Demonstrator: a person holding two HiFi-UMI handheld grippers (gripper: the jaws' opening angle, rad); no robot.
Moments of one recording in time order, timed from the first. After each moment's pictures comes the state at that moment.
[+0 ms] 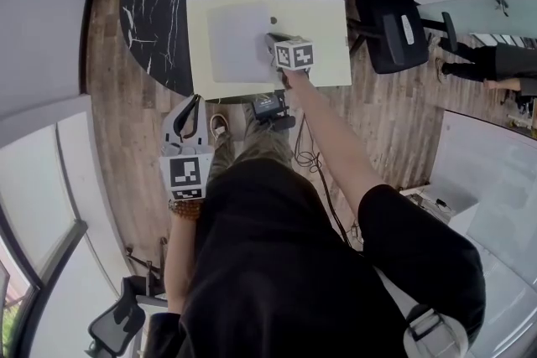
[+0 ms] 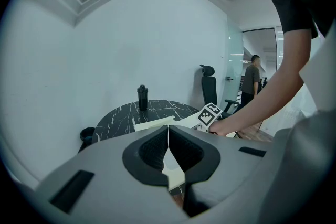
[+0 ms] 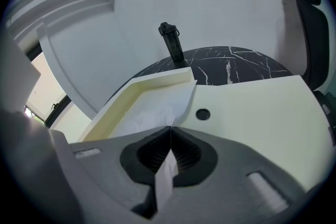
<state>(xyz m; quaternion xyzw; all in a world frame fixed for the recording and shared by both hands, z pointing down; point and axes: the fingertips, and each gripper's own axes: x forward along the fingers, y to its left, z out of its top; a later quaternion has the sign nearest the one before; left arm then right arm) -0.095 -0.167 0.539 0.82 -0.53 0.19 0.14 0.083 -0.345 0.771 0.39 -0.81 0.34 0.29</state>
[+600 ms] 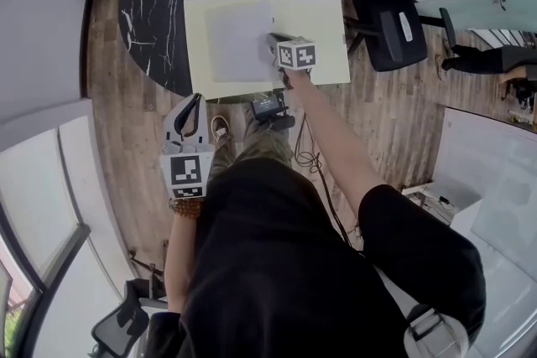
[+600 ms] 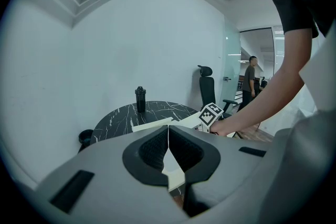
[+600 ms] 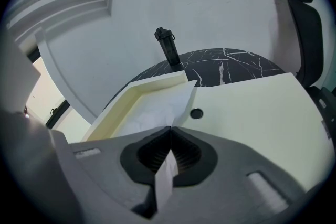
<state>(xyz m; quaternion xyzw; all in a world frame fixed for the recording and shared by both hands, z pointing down) -0.088 -0.166 0.534 0.82 -0.52 0.19 0.13 0.097 -0.342 0.763 0.41 -0.80 0.35 0.27</state>
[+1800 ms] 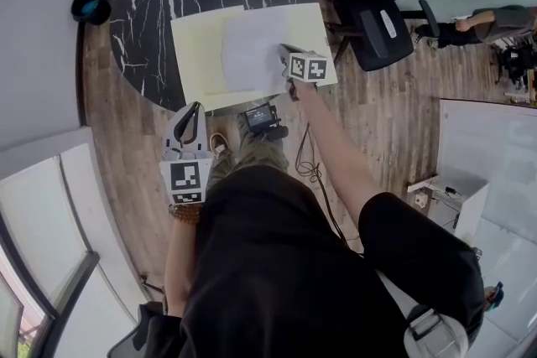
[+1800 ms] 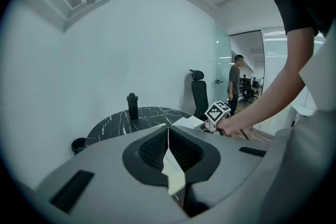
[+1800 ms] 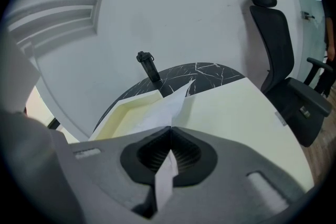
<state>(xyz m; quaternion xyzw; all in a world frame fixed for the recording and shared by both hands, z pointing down) -0.071 -0.162 0.518 0.85 -0.49 0.17 0.10 0.177 -0.327 0.725 0.50 -0.76 0.36 0.20</state>
